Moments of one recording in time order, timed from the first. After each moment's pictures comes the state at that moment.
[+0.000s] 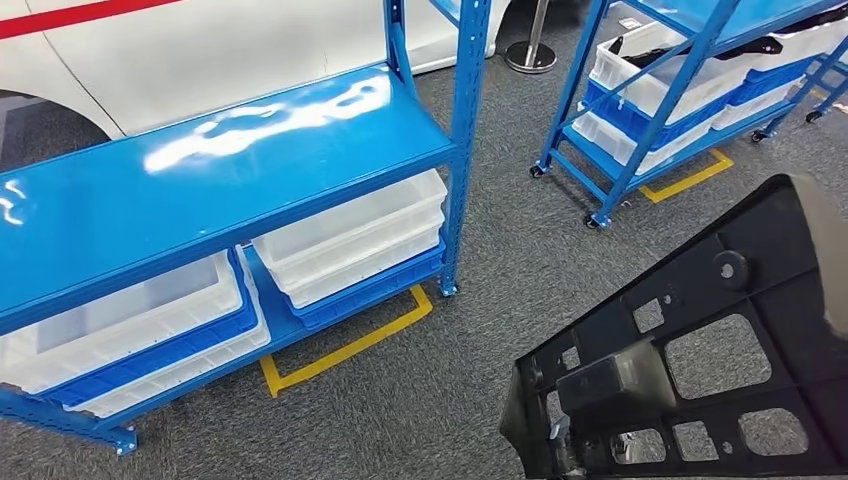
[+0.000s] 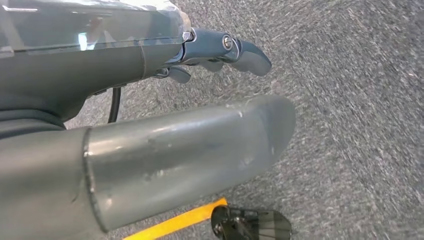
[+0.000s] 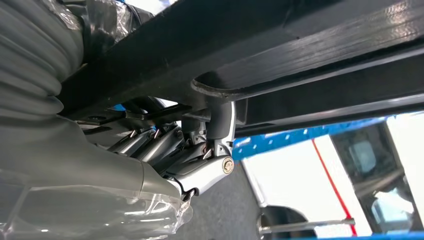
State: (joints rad) left arm -0.04 -0.17 0.93 -0.21 -1.00 0.17 -0.29; right arm 0.52 0.35 0.02 -1.66 -0.02 0.20 -0.68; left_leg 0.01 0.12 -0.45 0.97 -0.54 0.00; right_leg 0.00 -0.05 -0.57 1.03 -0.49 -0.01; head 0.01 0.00
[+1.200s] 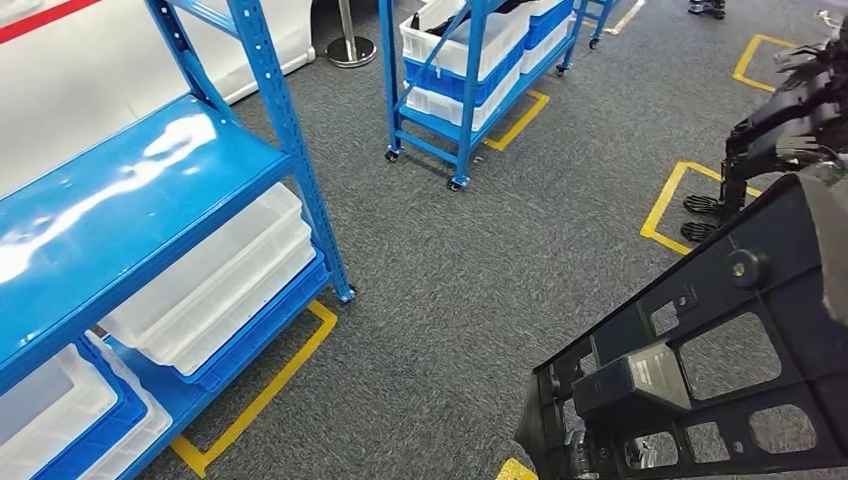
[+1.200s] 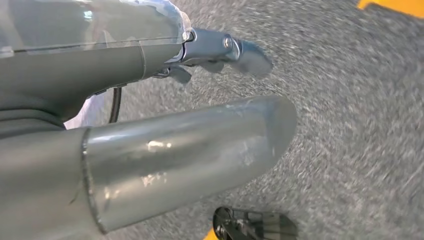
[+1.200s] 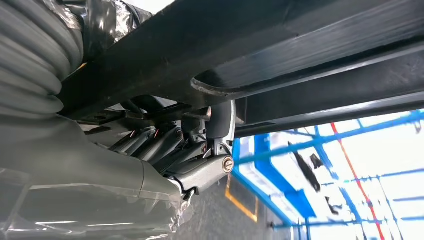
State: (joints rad) left arm -0.04 -0.16 0.93 -0.21 -1.06 0.16 -0.29; right arm 0.54 0.36 0.02 -1.69 0.00 0.13 -0.66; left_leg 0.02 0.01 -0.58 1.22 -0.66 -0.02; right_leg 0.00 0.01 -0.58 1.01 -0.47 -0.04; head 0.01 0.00
